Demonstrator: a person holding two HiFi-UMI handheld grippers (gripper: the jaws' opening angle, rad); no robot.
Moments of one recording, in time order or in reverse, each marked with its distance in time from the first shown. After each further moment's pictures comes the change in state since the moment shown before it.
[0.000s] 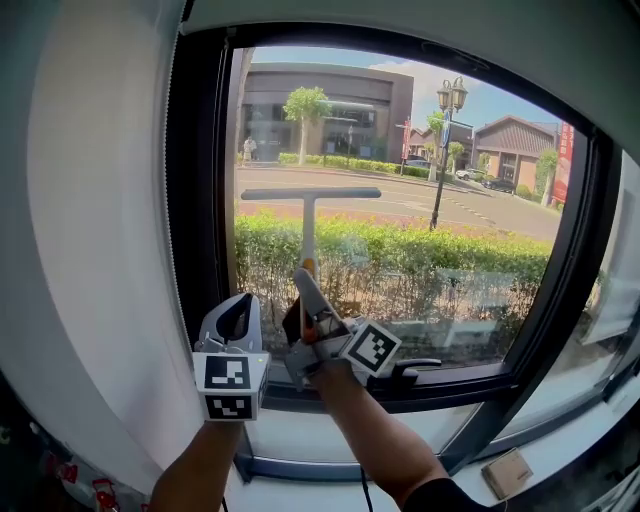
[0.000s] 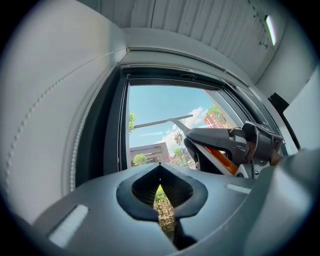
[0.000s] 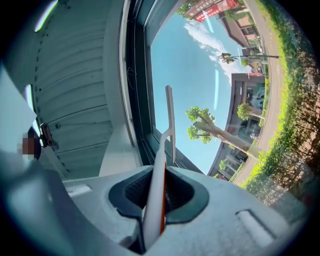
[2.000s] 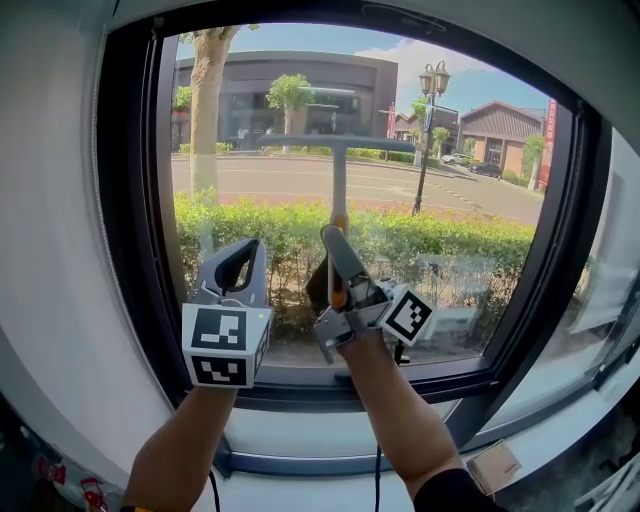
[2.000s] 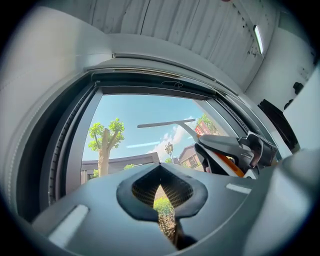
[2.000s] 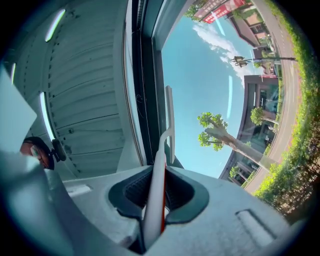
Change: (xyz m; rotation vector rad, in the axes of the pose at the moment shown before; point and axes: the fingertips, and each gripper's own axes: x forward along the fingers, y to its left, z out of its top) left arm 0.067 -0.089 0.083 0.008 -0.124 -0.123; right arm -0.034 0.017 0.137 -0.053 -0.039 0.133
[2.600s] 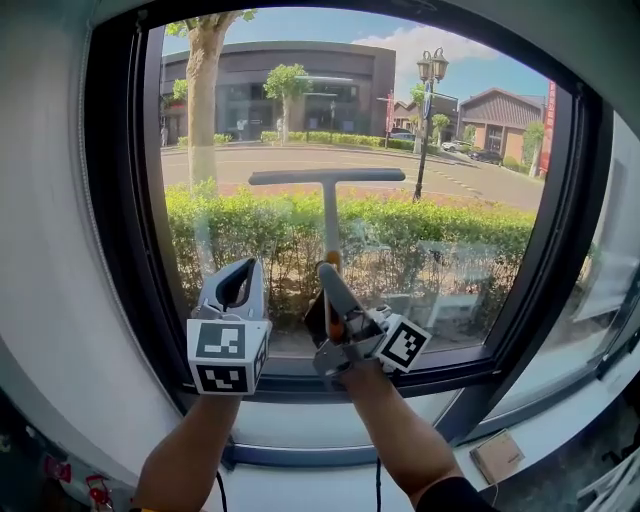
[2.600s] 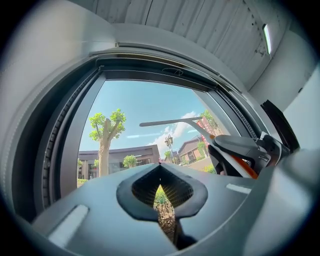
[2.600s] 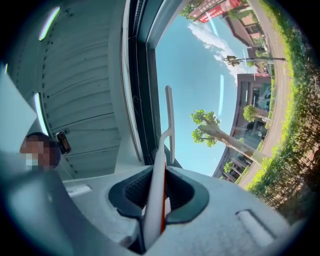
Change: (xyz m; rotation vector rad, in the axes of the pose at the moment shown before) left arm -0.007 -0.014 -0.057 -0.053 0.094 0.002; right arm -0.062 -0.013 -0.035 0.036 0.026 -0.066
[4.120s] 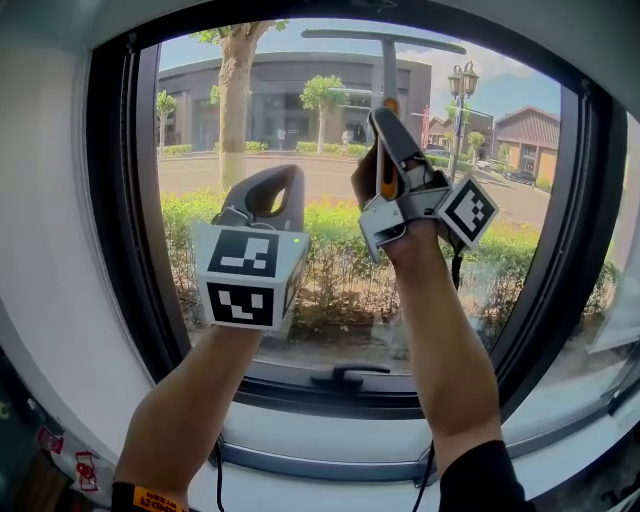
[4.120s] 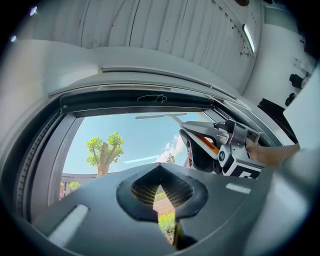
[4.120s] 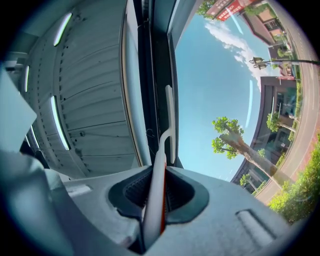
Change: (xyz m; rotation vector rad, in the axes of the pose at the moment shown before) left arm 0.063 -0.078 0.164 0.128 -0.238 0.038; right arm 0.105 0.076 0.216 -0.132 -0.019 0.202
